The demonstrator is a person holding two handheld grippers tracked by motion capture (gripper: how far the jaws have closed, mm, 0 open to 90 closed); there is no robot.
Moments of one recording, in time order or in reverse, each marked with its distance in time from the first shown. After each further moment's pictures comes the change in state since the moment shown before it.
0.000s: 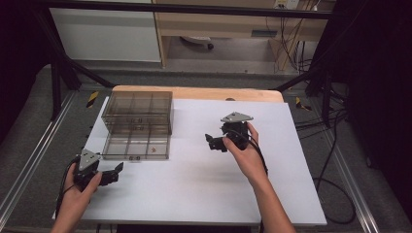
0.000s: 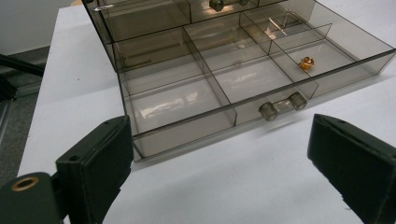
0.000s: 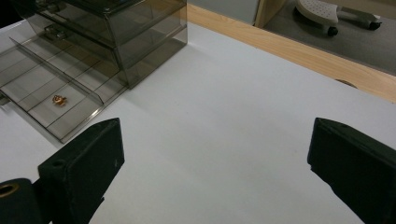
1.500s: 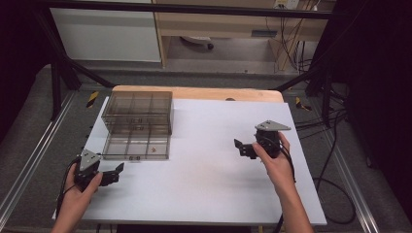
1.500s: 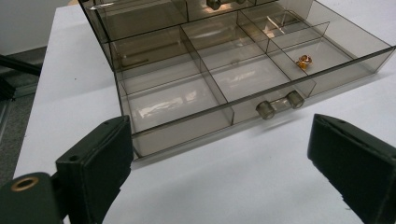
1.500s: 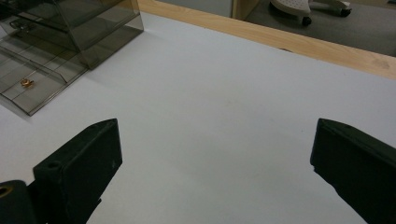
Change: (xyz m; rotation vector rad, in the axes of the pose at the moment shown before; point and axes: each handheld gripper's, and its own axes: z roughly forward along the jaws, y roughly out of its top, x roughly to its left) left arm -0.002 0.000 0.000 0.003 -0.004 0.004; right arm -0.058 -0.045 -0.055 -0.030 -0.047 0.098
